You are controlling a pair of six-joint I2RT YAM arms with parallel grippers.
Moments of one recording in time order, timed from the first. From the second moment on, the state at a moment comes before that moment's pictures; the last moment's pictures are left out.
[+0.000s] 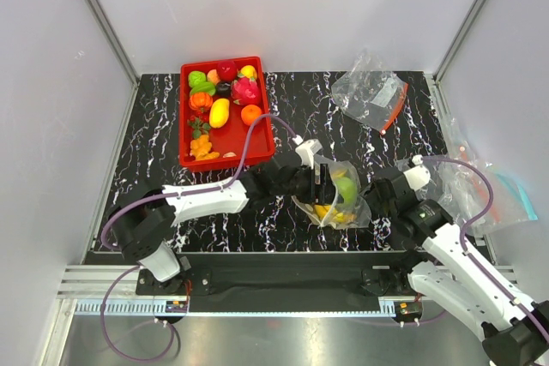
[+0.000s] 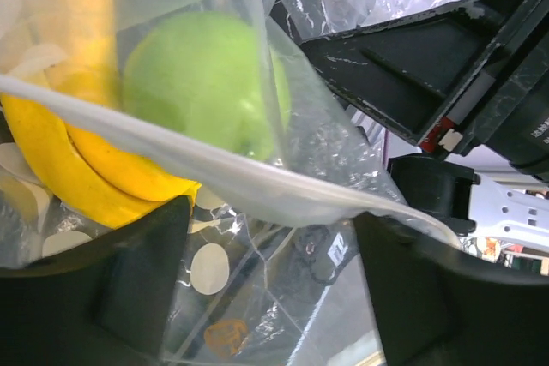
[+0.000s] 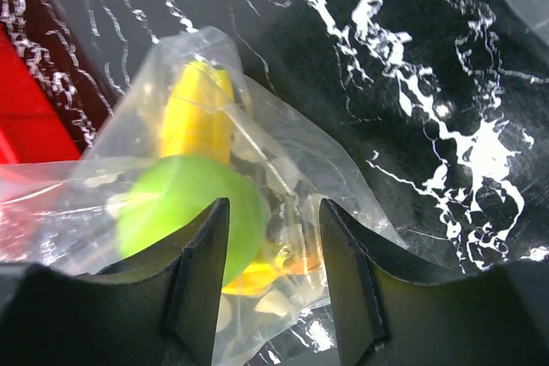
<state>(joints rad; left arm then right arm) -1.00 1.62 0.97 0.18 0.28 -0.85 0.54 0.72 0.60 -0.71 0.43 1.15</state>
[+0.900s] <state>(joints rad) -1.00 1.48 1.00 -0.08 0.09 -0.69 0.54 0.96 0.72 -0.60 0.20 0.86</state>
